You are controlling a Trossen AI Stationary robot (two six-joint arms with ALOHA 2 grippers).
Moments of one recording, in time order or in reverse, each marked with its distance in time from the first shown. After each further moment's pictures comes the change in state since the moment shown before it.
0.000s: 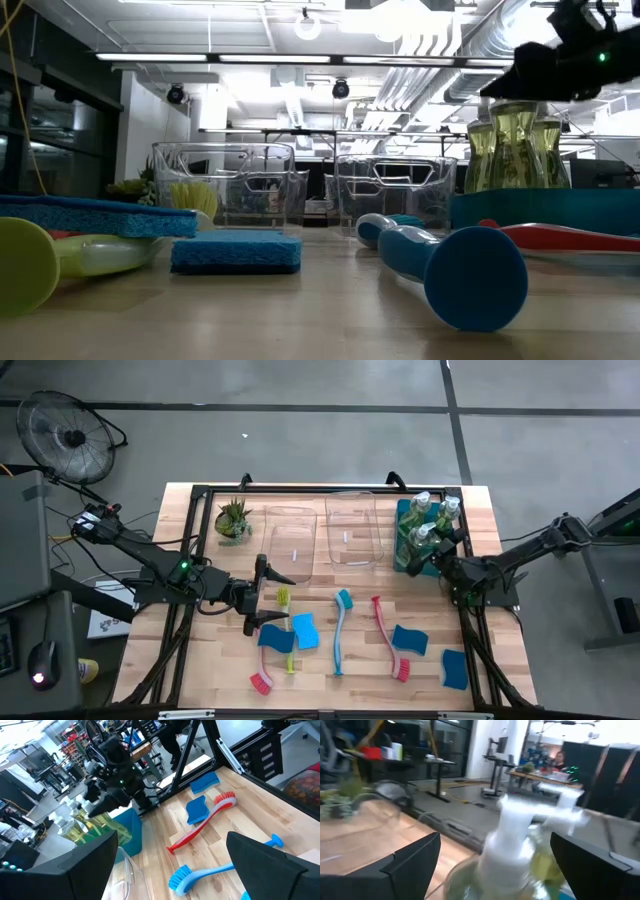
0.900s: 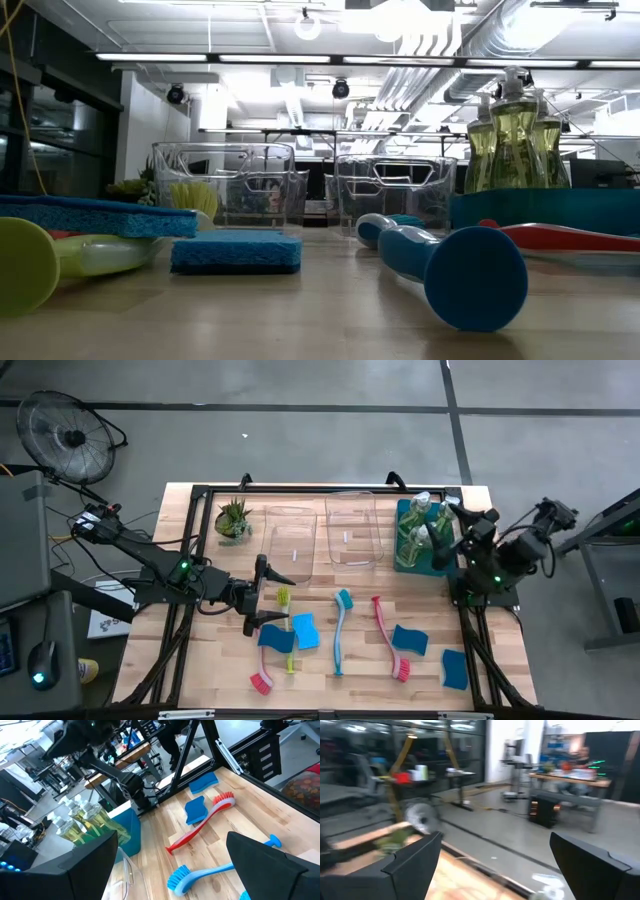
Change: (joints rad) left arm 0.000 0.000 0.000 -0.001 0.005 -0.003; right arm 0.330 0.025 0.492 0.000 0.226 -0.331
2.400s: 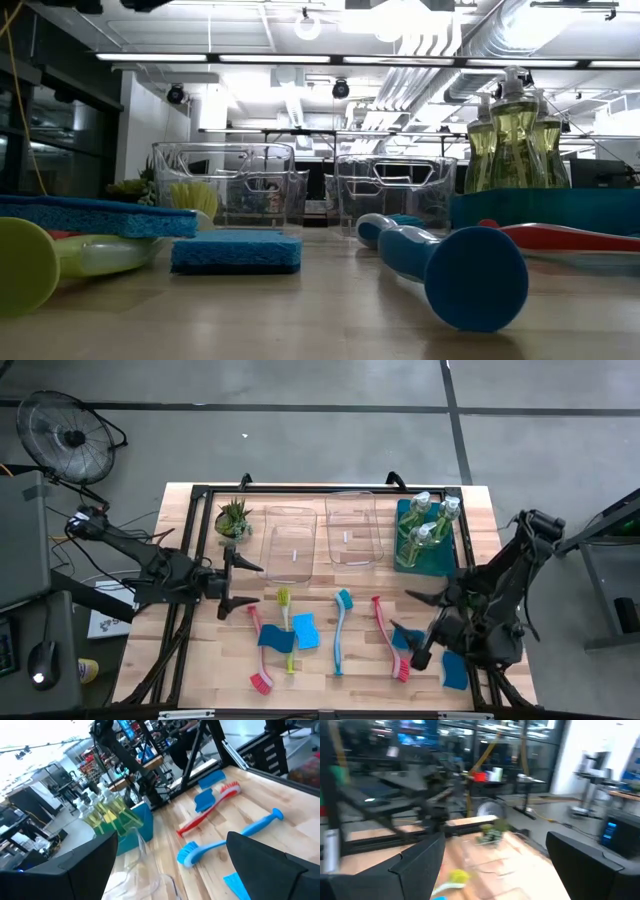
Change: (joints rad) left arm 0.000 -0.492 -0.446 0.097 -0.016 0.071; right arm 0.310 0.698 0.324 -0.014 -0.065 0.339
